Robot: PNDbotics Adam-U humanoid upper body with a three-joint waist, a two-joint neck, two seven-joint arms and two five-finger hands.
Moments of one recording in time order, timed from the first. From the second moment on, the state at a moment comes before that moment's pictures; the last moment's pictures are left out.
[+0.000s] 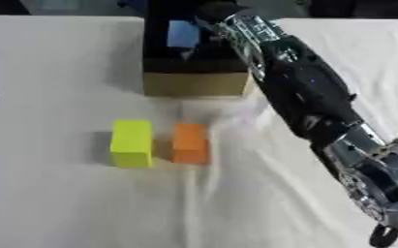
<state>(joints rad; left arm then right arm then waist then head) -0.26 0.31 0.05 -1.99 -0.42 -0.22 -0.02 -1.35 -0.16 0.14 -0.63 1.45 -0.02 0.41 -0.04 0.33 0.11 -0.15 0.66</state>
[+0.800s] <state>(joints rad) -0.26 0.31 0.05 -1.99 -0.42 -0.22 -0.03 -1.36 -0.14 0.09 -0.63 1.55 0.07 0.36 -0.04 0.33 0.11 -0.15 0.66</state>
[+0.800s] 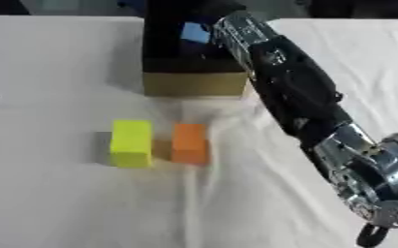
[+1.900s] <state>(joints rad) -0.26 0.31 0.05 -1.99 -0.43 -0.21 -0.05 -1.35 -0.23 0.15 -0.94 1.37 -0.01 0.40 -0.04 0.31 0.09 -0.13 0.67</state>
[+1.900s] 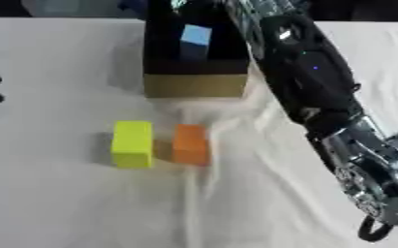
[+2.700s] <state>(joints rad) -0.26 0.31 0.05 -1.99 -0.43 -0.20 -0.05 -1.19 -0.43 0.36 -1.32 0.96 -0.09 0.56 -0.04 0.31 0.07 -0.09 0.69</state>
